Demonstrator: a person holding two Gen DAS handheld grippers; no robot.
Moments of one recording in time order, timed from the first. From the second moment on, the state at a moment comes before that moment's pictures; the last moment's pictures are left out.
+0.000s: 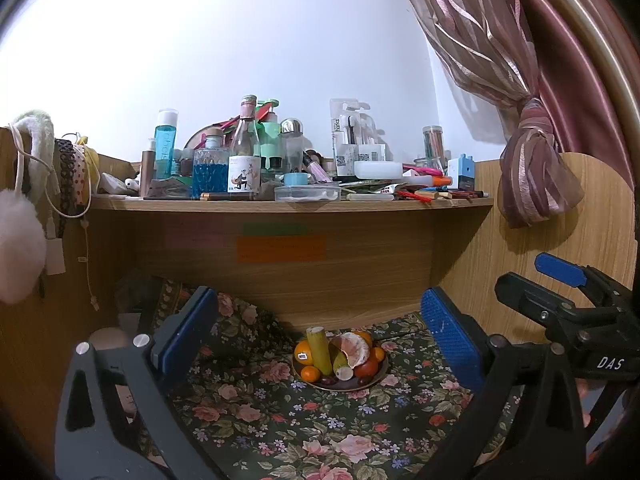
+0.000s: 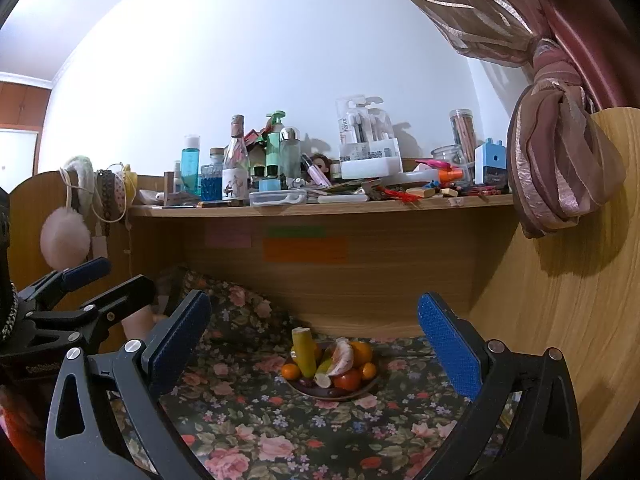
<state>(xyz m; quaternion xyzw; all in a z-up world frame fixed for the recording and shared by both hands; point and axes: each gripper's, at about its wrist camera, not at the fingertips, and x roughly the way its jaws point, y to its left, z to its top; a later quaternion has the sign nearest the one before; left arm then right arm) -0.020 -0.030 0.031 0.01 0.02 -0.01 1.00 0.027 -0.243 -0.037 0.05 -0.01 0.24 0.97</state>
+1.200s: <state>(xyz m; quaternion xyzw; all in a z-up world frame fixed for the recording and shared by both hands) -0.012 -0.035 0.028 0.02 0.03 -0.02 1.00 0.036 -0.250 -0.042 0.05 -0.01 0.23 0.97</state>
